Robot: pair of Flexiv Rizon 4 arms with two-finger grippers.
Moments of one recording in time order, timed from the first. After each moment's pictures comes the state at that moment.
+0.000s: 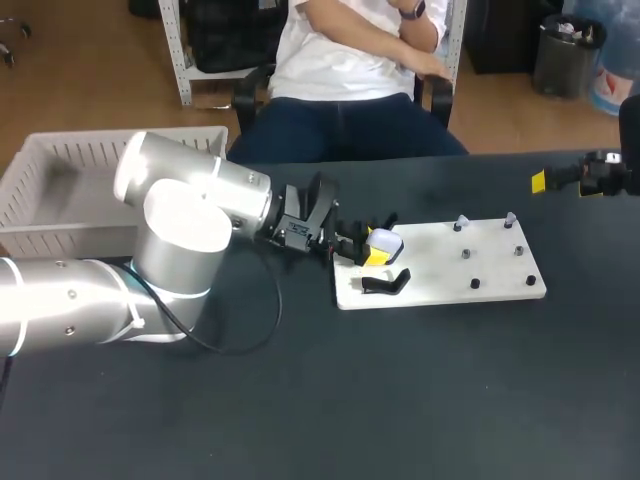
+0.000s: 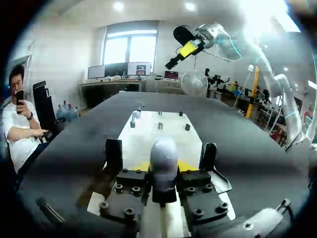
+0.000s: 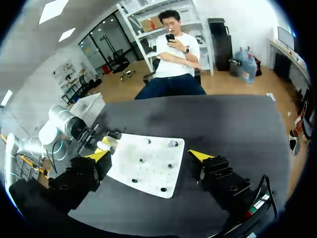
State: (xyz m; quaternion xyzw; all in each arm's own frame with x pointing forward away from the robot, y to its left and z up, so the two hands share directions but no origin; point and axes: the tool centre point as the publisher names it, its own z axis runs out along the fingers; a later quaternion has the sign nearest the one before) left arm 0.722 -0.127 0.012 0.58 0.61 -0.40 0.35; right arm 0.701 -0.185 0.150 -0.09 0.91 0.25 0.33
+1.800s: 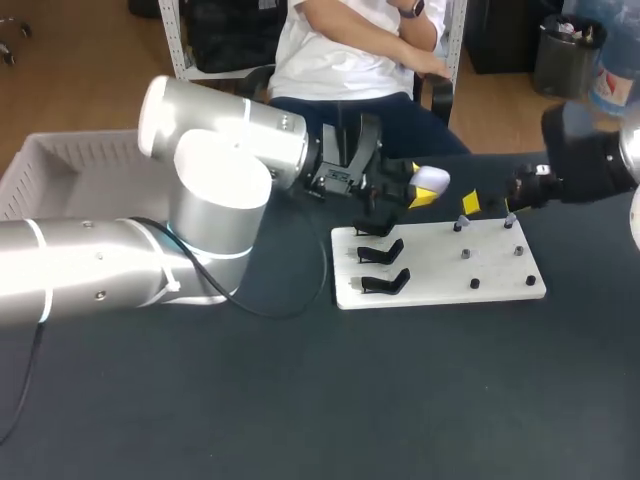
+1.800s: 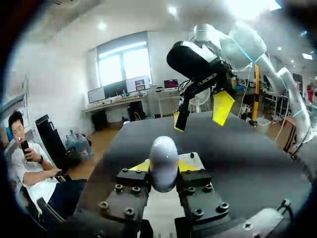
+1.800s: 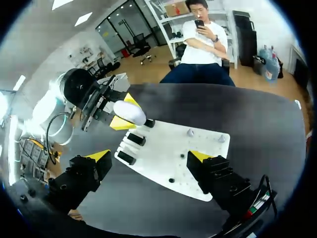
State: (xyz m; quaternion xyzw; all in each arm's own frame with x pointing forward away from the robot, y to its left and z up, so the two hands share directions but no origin) left arm 0.741 -0.190 0.115 0.62 0.55 -0.35 0.43; right arm 0.682 -0.092 0.140 -0.17 0.90 0.29 0.27
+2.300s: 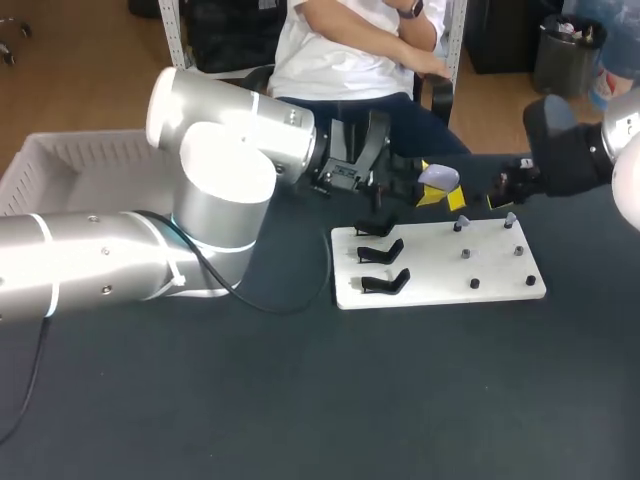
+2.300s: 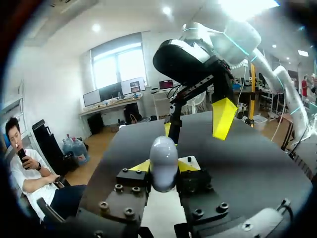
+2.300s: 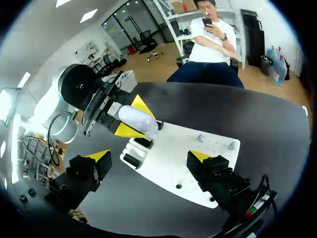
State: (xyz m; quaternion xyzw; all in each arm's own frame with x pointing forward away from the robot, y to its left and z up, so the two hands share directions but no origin) left arm 0.734 -0.200 0.123 0.63 0.53 -0.36 0.43; right arm 0.689 -0.075 0.140 -0.19 0.90 0.31 0.26
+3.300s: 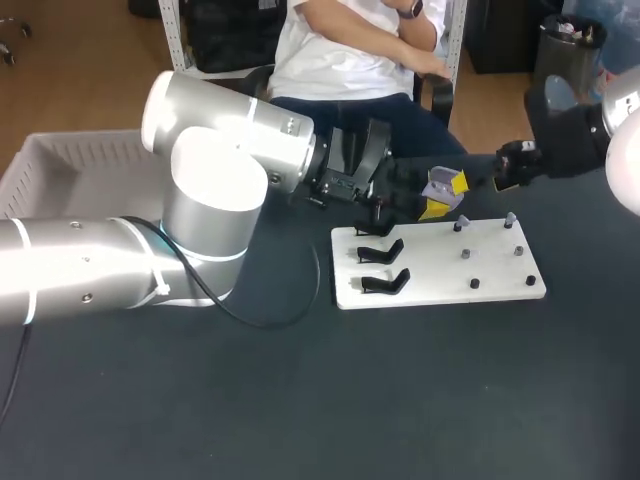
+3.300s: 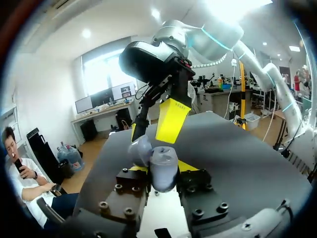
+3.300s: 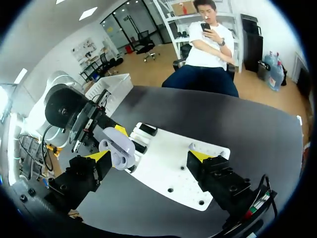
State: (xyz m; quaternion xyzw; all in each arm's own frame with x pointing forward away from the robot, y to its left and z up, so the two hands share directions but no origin) left arm 0.698 -0.200 0.131 0.65 0.50 -0.37 0.43; right arm 0.704 -0.082 0.157 -0.20 0.90 0.28 0.27
